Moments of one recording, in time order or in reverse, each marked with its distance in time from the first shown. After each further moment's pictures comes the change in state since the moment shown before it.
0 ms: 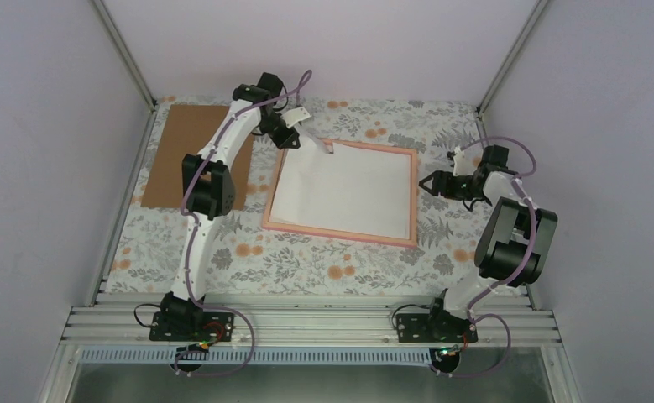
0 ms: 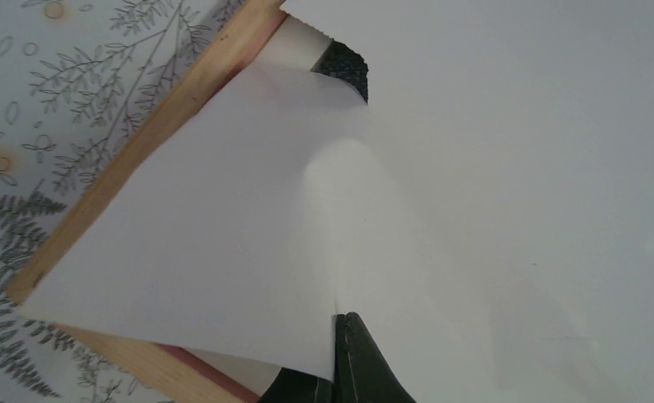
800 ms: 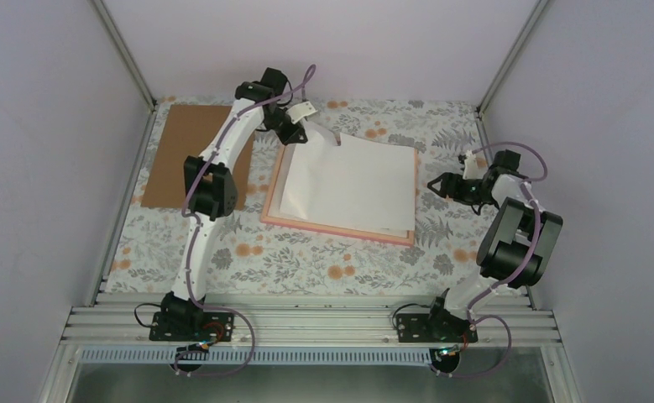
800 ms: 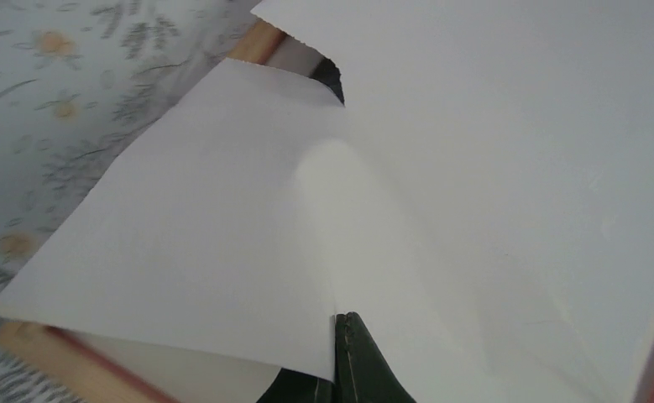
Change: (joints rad) left arm -0.019 0.007 0.057 0.024 0.043 0.006; right arm -0.084 0.000 -0.001 -0.025 -0.005 0.005
